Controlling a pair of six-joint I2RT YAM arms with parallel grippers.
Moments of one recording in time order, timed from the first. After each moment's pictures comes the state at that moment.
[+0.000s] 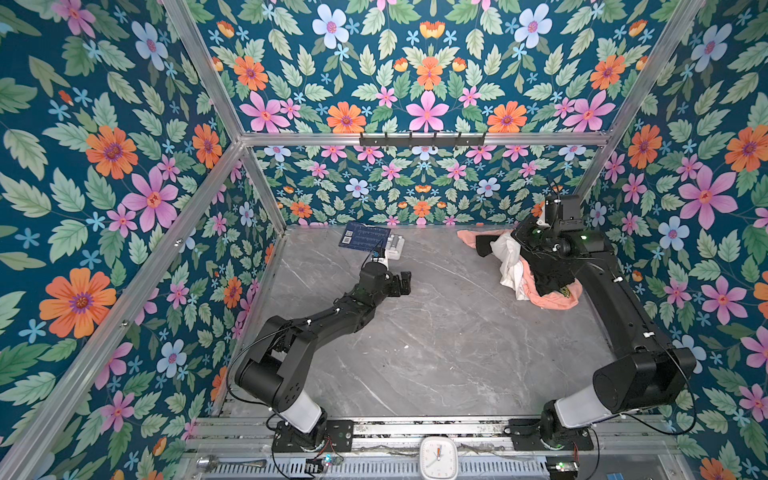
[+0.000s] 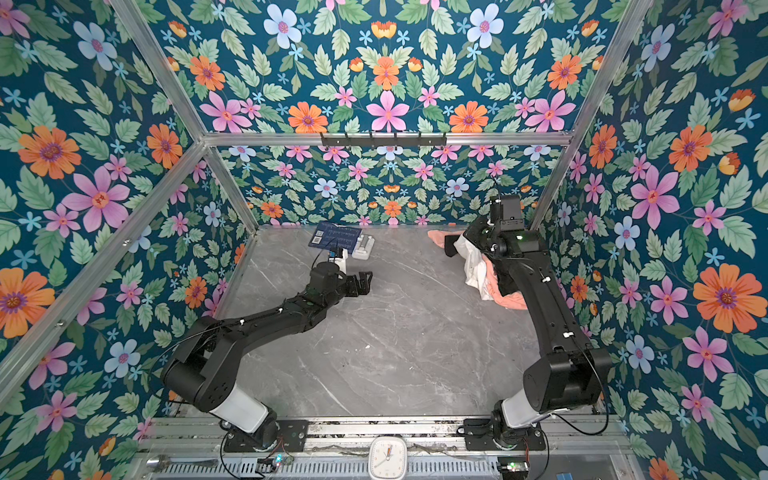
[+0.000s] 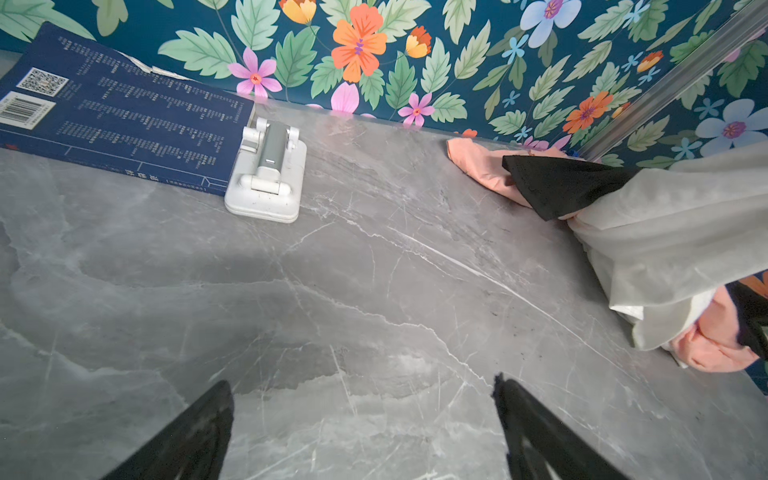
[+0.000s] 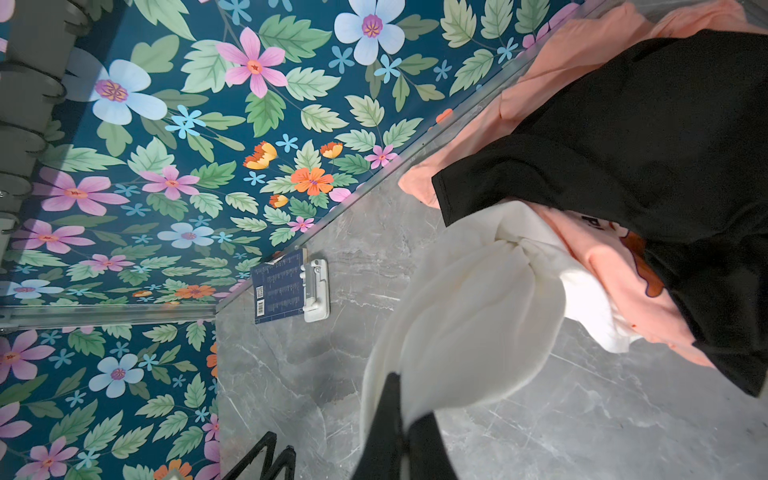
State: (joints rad) left arm -0.54 1.60 0.85 0.30 -0.06 -0.42; right arm 0.10 1.52 1.63 -0.75 -0.10 0.74
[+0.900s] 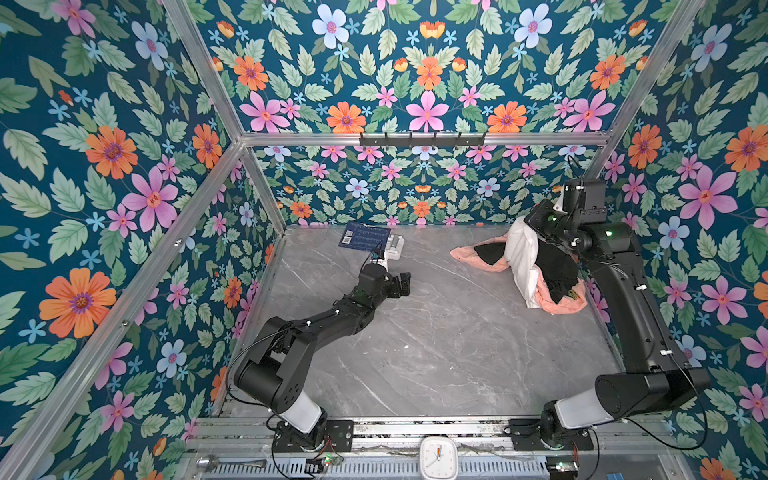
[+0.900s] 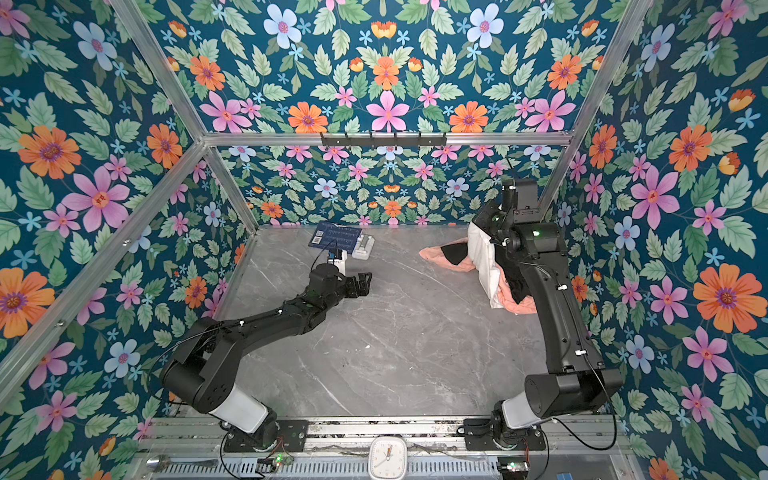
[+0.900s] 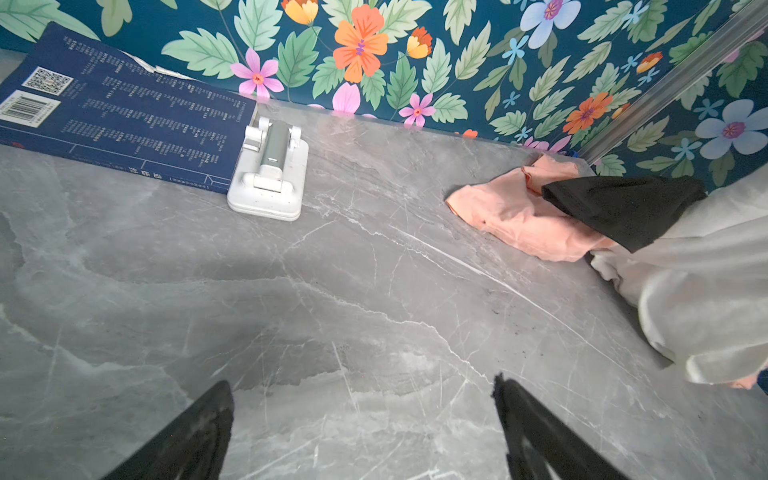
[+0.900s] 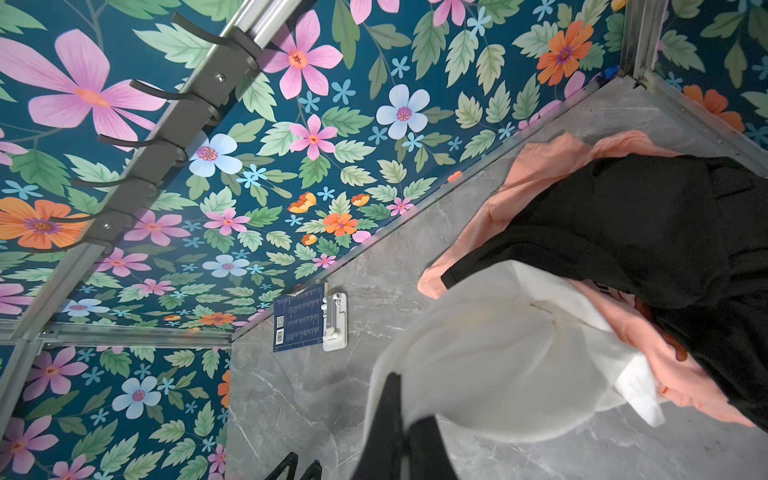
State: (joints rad) left arm -0.54 1.59 0.83 0.32 -0.06 -0.42; right arm 0.10 1.49 1.82 -0.87 -0.02 0.70
